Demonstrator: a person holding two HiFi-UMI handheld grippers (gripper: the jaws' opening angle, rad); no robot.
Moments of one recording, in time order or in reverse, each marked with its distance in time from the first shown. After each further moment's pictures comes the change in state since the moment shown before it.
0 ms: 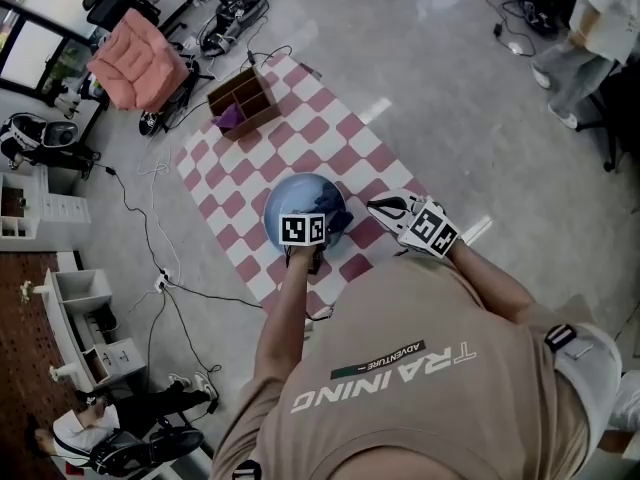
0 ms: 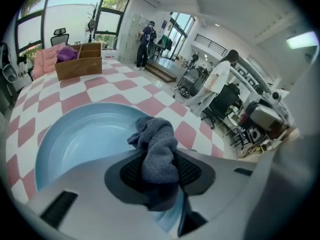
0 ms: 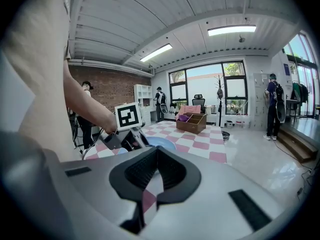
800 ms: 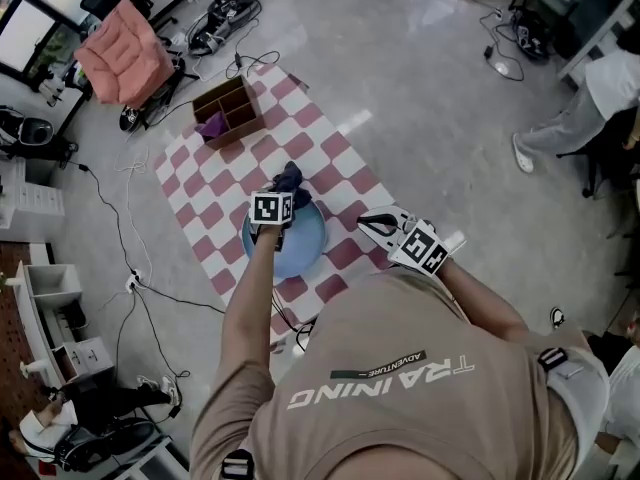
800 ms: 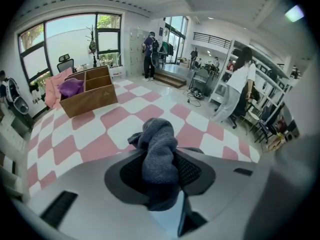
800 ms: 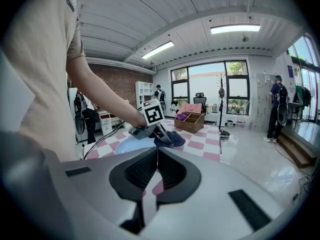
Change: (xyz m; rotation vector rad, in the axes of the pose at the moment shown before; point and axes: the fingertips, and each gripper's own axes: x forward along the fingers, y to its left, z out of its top) left arm 0.011 0.085 0.098 0.109 -0.077 0.220; right arm -0.014 -0.022 0.005 -0.027 0.034 0.017
